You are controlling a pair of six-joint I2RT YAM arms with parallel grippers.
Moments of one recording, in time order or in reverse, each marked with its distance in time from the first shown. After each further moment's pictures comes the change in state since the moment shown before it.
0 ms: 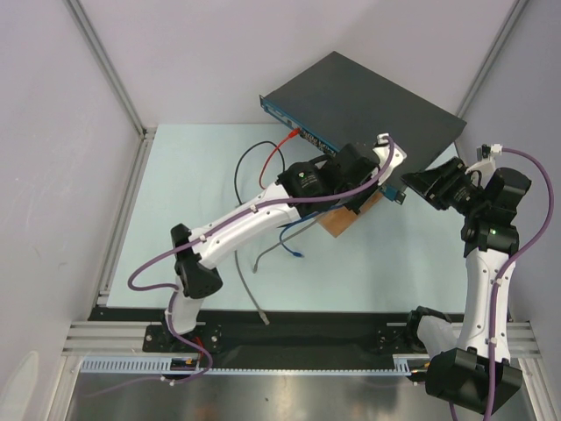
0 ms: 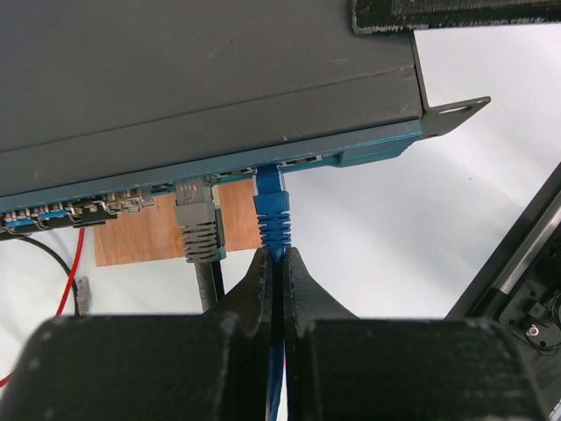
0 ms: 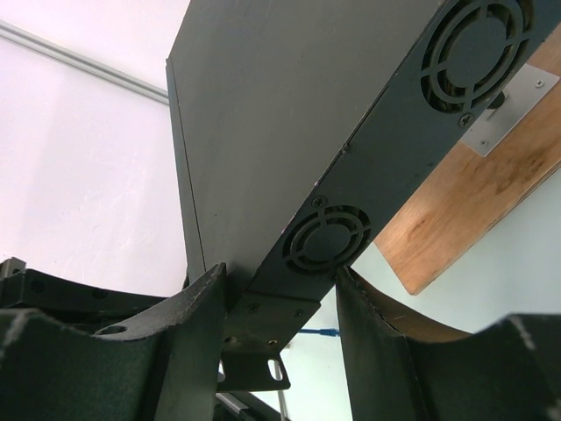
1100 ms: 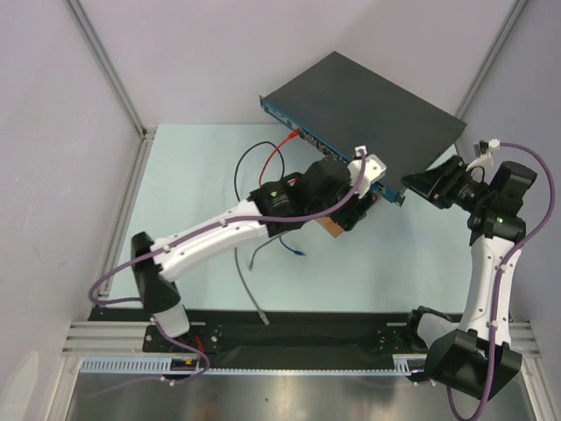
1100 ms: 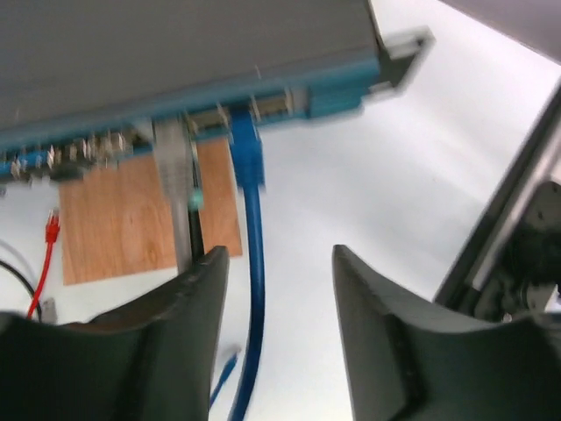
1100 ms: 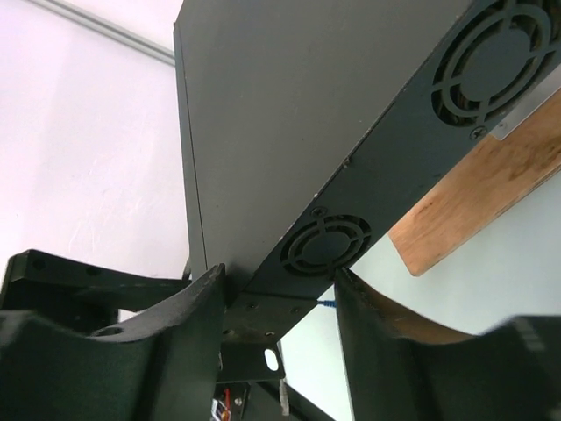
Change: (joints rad) left arm -0.006 -0.253 -0.445 0.319 0.064 -0.012; right arm -0.065 0.065 0.067 -0.106 -0.149 -0.117
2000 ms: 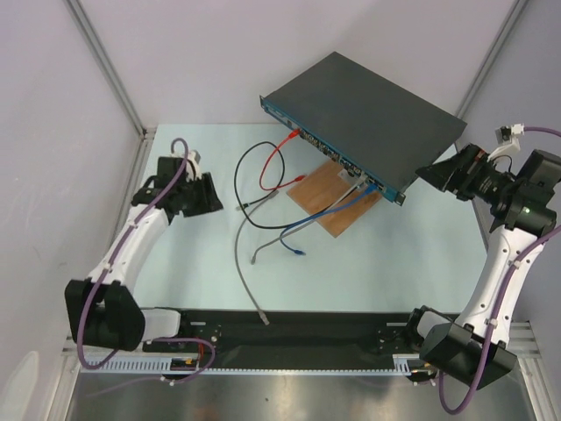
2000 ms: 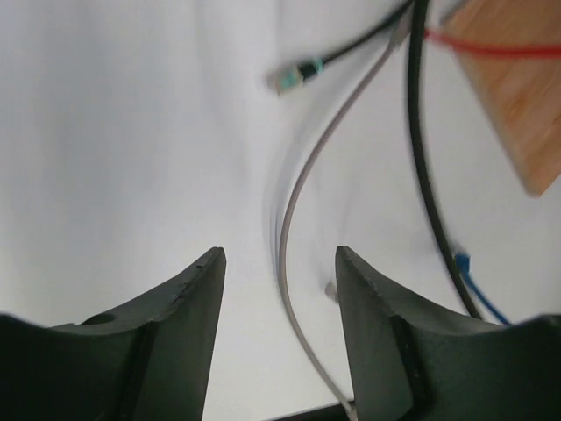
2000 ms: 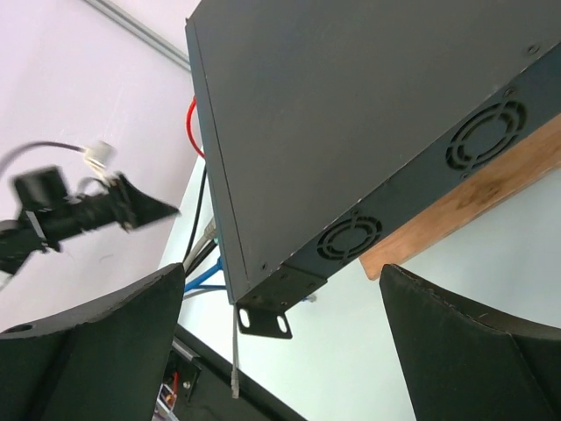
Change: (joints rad) left arm 0.987 -0.508 -0.754 -0.055 0.258 -0.263; right arm -0.134 0.059 0.264 -0.295 -0.098 -0.315
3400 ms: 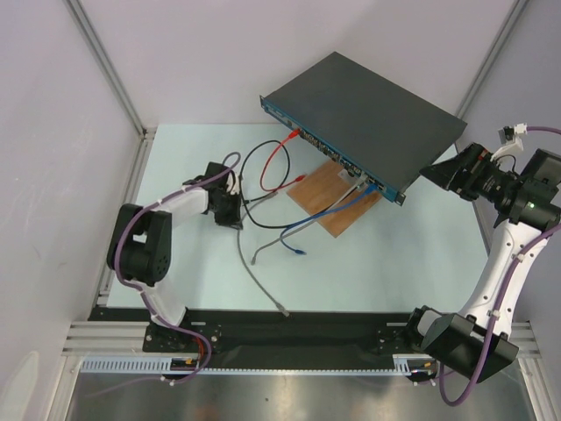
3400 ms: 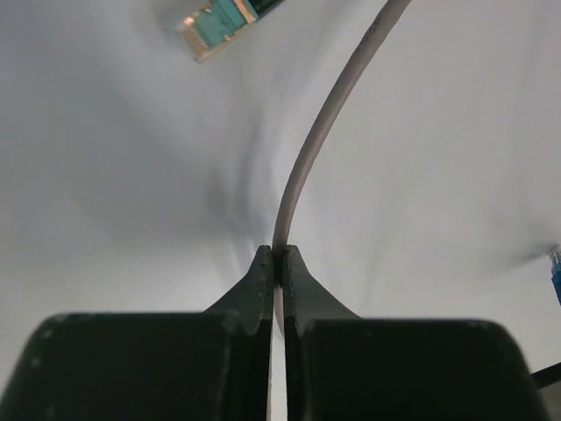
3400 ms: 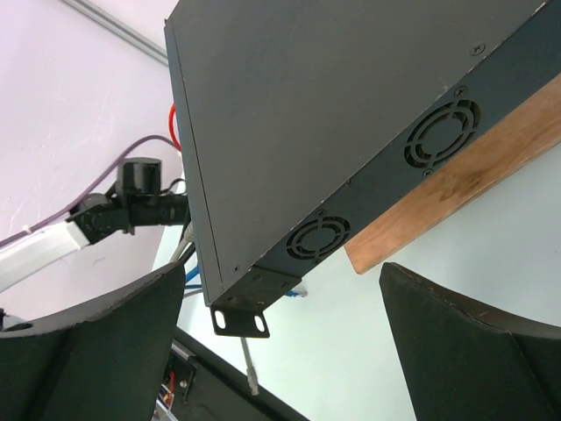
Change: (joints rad) left arm -0.140 0.509 -0.003 0.143 0.080 0.086; right arm -0.031 0.048 0.029 -0.047 0.005 -0.048
